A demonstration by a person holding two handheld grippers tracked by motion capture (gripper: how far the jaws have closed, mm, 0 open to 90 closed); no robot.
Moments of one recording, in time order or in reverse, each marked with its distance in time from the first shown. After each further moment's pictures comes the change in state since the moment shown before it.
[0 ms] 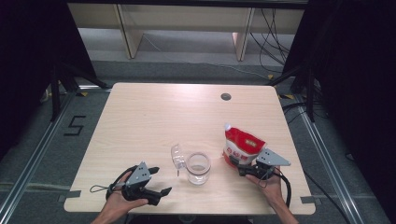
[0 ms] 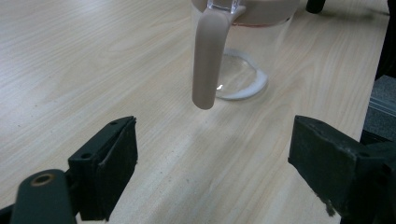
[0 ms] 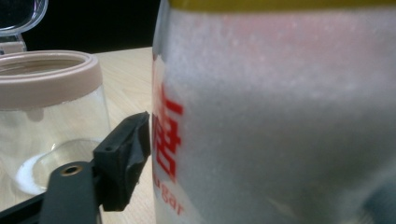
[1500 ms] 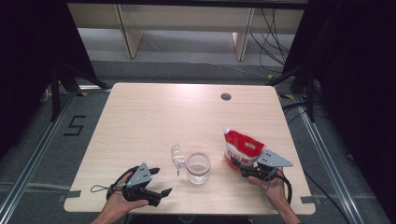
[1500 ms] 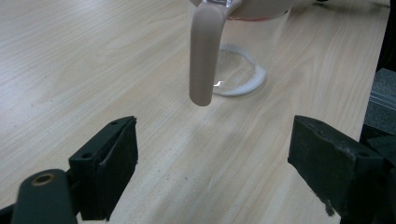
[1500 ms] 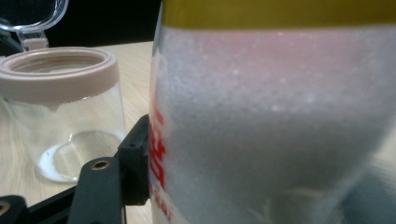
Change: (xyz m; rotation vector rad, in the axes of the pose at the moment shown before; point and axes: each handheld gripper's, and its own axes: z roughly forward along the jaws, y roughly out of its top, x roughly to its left) left arm 0.000 0.000 0.001 0.016 -0.002 0.044; right arm 0.001 0.009 -0.012 0.054 0.015 -0.078
